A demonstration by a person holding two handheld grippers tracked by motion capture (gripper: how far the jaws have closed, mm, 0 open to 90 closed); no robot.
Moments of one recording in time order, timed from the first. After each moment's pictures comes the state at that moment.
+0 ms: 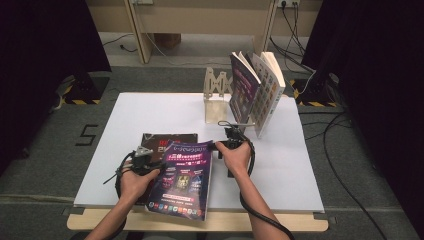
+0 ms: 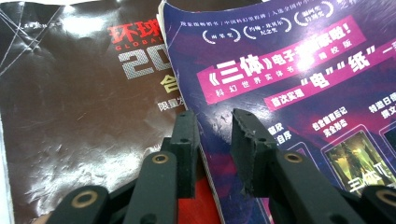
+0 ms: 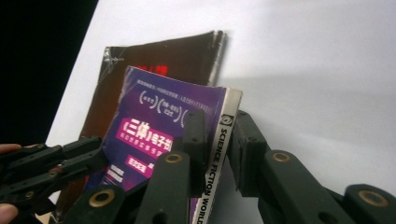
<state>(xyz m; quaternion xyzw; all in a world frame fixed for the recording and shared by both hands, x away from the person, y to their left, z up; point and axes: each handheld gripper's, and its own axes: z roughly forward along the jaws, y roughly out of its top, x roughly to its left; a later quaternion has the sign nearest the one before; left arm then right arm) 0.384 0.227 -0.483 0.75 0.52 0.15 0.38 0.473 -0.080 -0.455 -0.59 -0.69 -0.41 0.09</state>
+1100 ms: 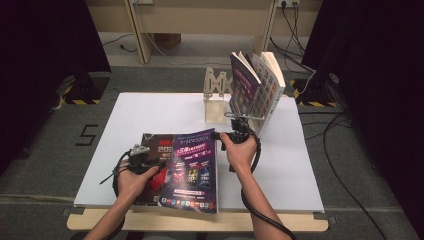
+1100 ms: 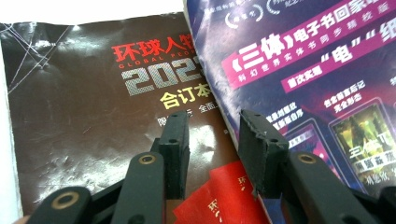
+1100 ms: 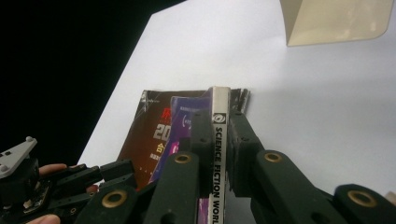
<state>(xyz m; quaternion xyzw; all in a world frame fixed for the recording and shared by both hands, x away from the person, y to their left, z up) 0.383 0.231 -0.475 0.73 0.53 0.14 0.41 0.461 -0.090 -0.408 -0.57 -0.67 -0.48 0.04</state>
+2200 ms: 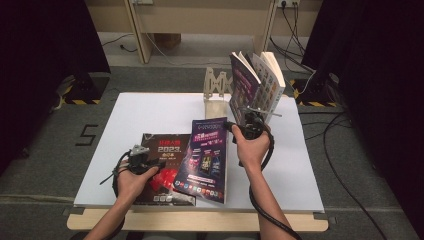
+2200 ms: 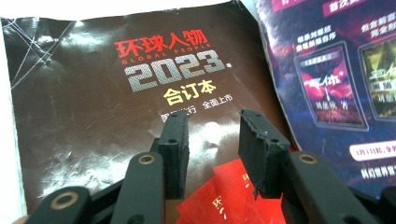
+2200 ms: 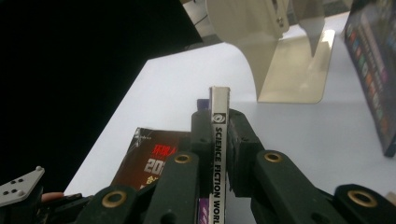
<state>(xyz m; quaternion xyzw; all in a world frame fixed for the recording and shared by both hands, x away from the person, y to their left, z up) 0.383 0.232 -0.477 0.73 0.53 0.14 0.40 0.449 -0.117 -0.371 -0.56 -0.65 -0.51 -0.05</state>
